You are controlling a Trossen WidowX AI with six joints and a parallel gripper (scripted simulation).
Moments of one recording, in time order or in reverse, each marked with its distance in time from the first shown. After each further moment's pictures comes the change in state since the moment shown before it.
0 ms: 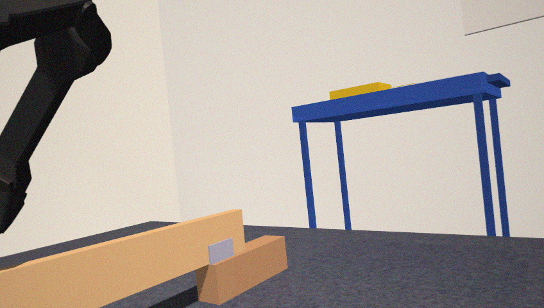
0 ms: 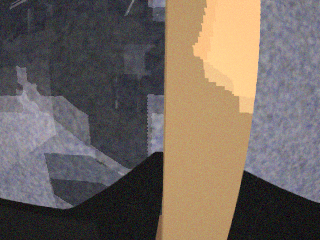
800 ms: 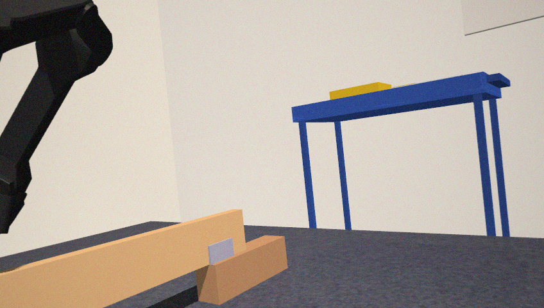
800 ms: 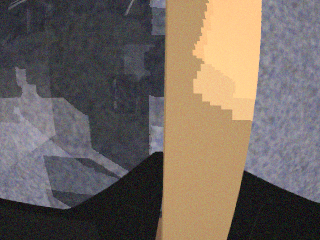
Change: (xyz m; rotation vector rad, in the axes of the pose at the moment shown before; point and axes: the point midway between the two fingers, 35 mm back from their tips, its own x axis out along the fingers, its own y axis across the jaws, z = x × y) arm 0.003 0.001 0.001 0.000 0.000 -0.002
